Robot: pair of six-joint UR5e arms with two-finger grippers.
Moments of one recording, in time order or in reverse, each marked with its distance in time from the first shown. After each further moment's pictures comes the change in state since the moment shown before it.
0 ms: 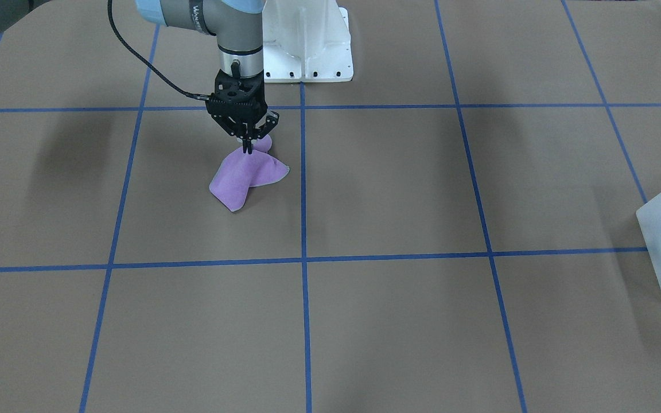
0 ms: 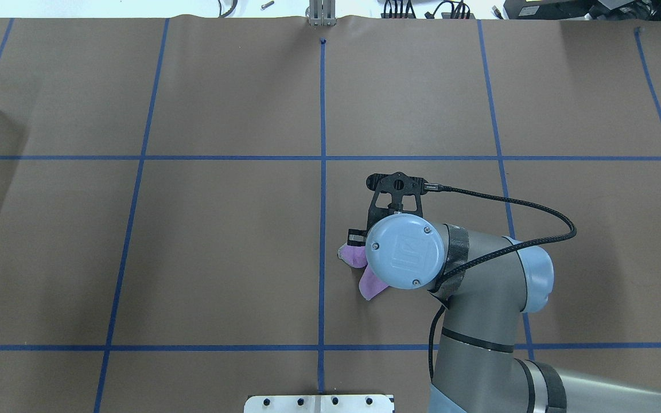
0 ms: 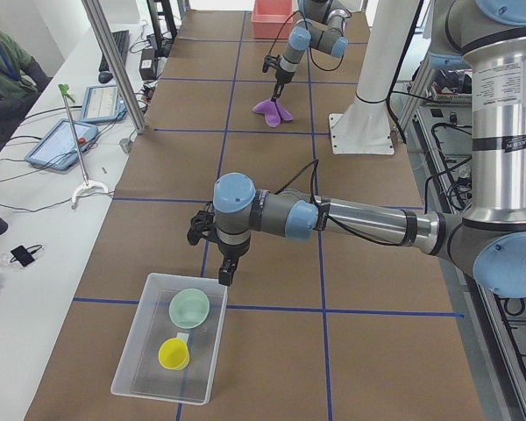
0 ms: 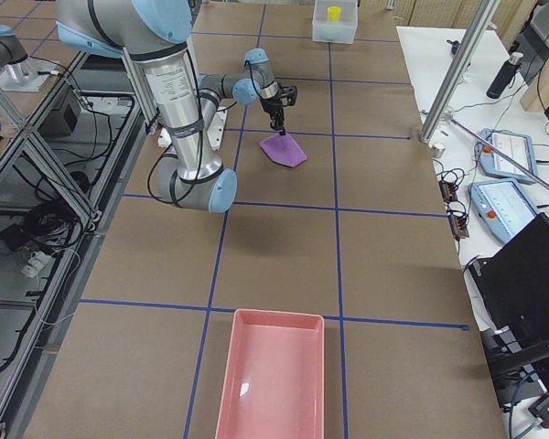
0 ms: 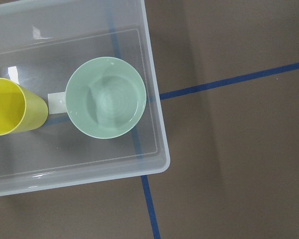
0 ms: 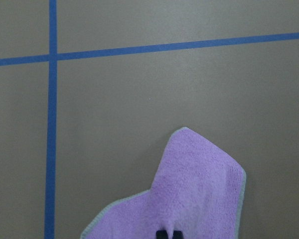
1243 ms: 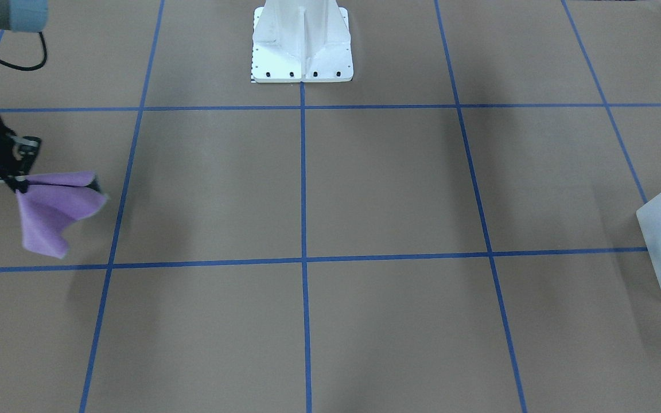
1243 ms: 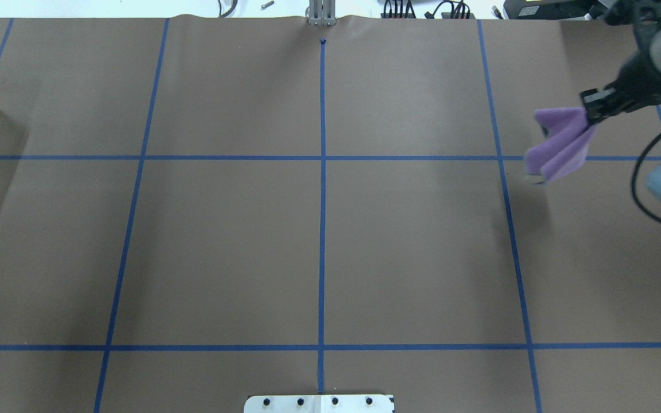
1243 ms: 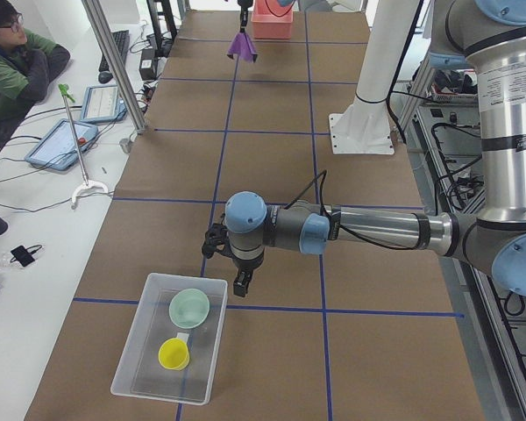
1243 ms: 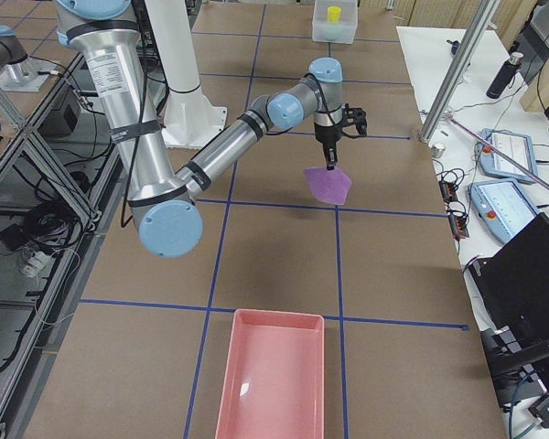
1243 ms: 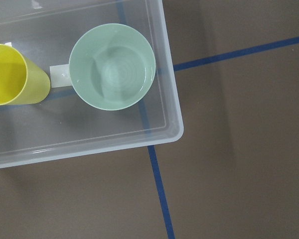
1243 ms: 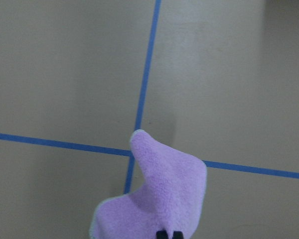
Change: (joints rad) left arm -0.004 0.068 0.010 -0.006 -0.070 0.095; right arm 0.804 -0.337 0.094 -0.010 0.655 -0.978
